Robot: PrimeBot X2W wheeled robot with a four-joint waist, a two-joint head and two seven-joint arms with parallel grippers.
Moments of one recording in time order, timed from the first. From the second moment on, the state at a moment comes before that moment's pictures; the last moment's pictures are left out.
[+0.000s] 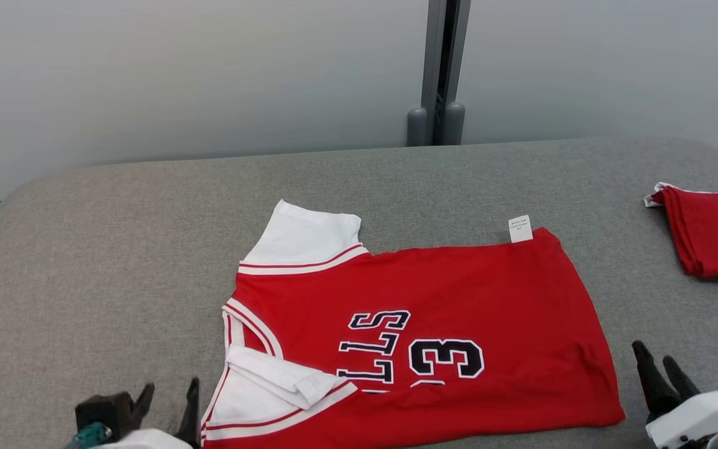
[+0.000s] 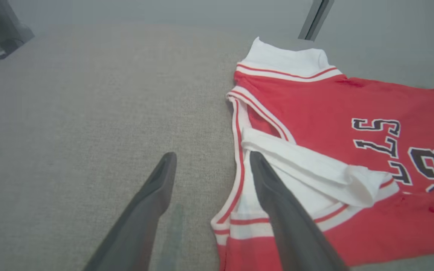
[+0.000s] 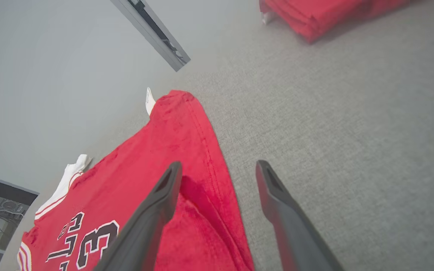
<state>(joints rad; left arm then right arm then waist) 0.06 0.32 -0.37 0.21 -0.61 0.25 -0.01 -0.15 -0.33 0.30 0.63 1.08 0.13 -0.16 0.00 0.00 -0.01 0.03</state>
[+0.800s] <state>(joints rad) -0.51 0.28 -0.40 0.49 -0.49 0.20 -0.07 -0.49 -0.31 0.30 0.47 0.64 0.13 -0.17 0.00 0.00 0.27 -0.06</state>
